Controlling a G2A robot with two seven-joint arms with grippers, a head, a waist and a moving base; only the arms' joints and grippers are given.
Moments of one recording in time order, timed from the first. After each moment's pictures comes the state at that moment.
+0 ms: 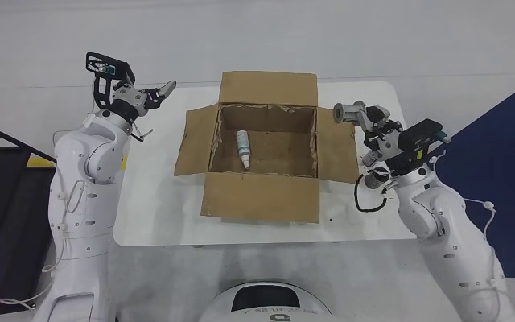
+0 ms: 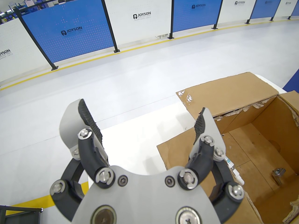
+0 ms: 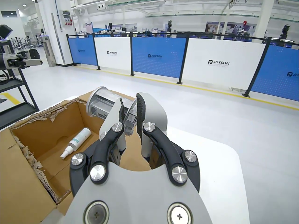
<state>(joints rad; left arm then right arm) 1.17 -1.22 -1.61 -1.59 1.18 -0.39 -0.33 -1.60 -0.93 1.50 -1.89 -1.02 -0.23 -0.21</state>
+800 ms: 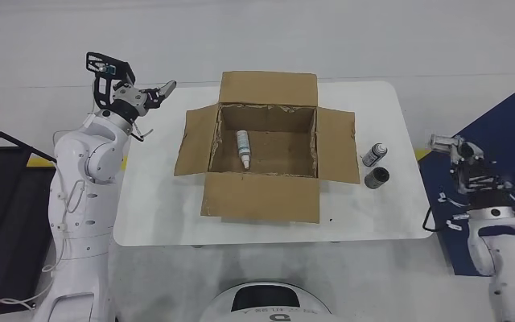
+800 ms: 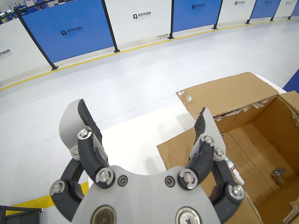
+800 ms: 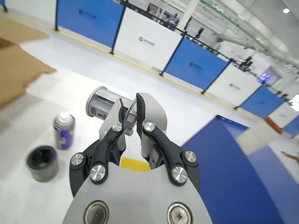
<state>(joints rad) 1.17 -1.22 -1.61 -1.59 1.18 -0.39 -0.33 -1.96 -0.92 1.95 -1.72 -1.44 -0.05 -0.36</state>
